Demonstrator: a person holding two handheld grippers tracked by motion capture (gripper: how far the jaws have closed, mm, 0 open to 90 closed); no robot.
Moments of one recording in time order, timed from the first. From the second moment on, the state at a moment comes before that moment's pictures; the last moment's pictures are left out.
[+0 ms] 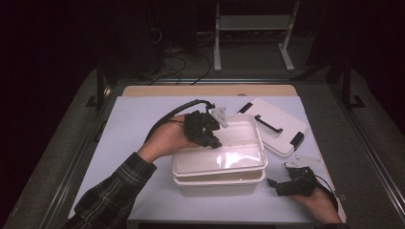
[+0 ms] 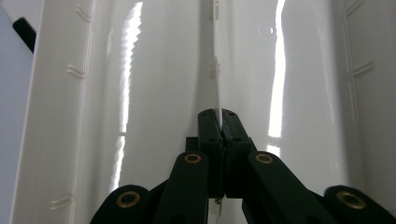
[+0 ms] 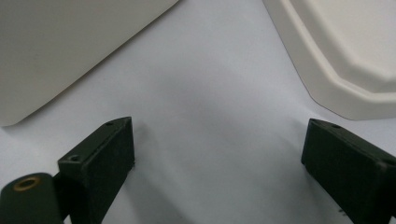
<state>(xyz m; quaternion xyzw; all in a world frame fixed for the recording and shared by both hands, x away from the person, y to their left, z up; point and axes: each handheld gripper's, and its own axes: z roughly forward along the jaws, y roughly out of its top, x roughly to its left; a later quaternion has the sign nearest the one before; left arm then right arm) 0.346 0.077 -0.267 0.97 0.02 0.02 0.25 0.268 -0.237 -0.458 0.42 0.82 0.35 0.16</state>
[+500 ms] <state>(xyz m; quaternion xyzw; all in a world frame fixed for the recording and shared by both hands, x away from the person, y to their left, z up) 0.347 0.123 -0.240 0.97 0.06 0.04 0.24 0.269 -0.238 -0.459 0.42 0.82 0.35 0.16</state>
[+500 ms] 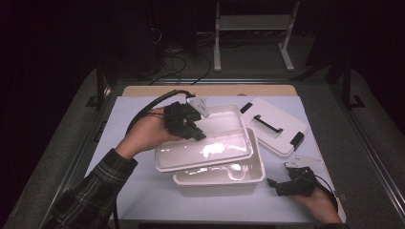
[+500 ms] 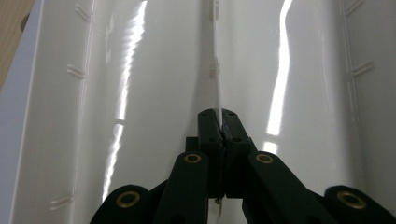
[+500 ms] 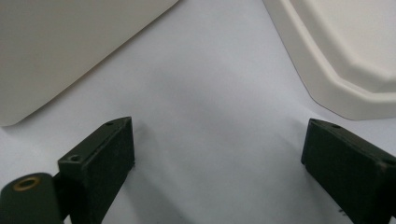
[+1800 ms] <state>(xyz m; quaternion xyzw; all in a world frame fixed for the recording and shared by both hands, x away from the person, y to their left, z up) 0.329 0.293 -0.257 0.94 0.22 0.10 0.22 0.269 -0.238 -0.459 0.42 0.82 0.35 0.16</state>
